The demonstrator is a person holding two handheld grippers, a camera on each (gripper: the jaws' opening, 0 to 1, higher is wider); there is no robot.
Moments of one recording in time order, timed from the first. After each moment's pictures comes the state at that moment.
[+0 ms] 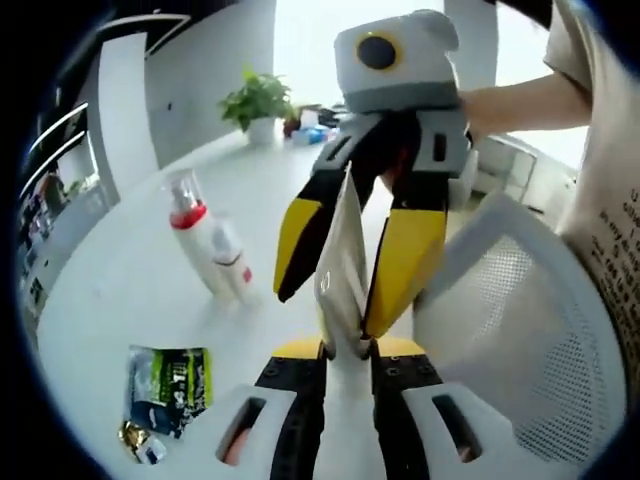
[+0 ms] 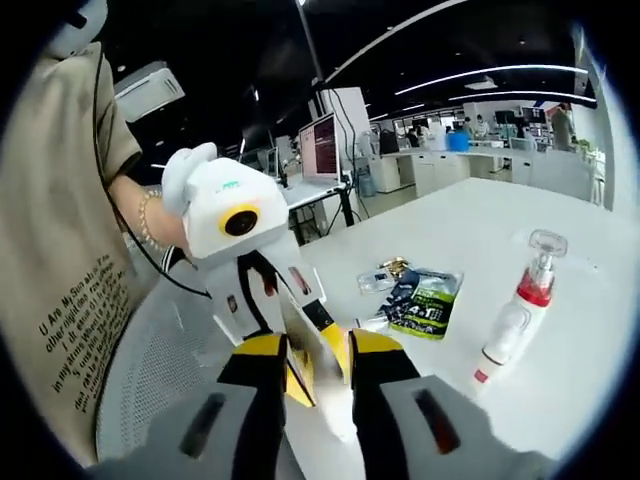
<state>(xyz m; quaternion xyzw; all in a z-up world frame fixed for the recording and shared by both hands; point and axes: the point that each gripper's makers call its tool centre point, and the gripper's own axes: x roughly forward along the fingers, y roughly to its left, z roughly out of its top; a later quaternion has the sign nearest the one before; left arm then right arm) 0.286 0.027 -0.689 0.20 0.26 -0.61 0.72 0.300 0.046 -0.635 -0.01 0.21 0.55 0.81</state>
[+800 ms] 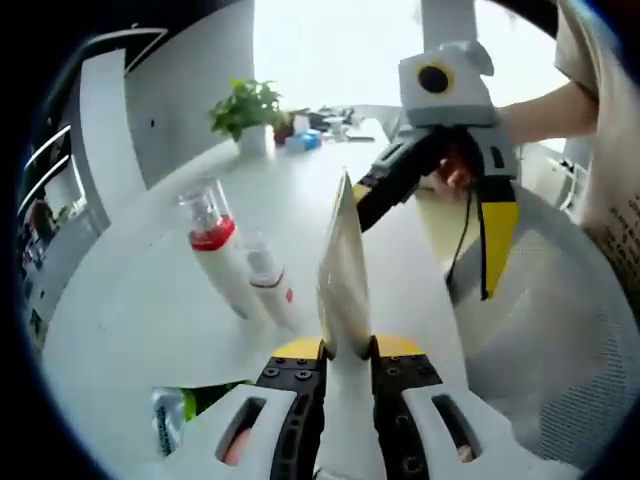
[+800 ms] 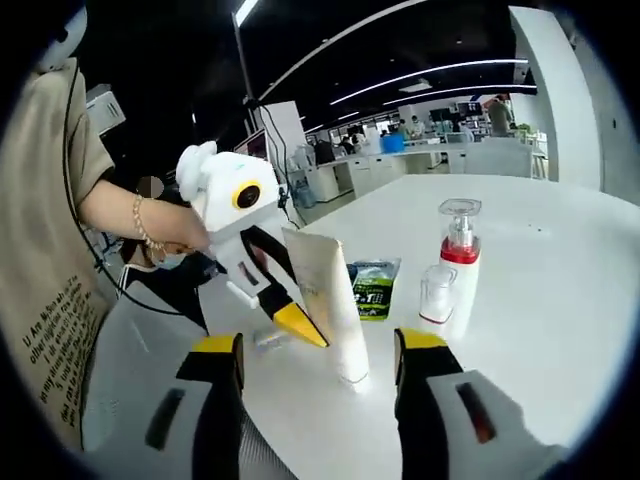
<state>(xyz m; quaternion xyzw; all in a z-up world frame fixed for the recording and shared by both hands) 0.350 0.019 -0.688 0.22 0.24 -0.63 0.70 0.318 0.002 -0.651 0.02 0.22 0.43 0.87</state>
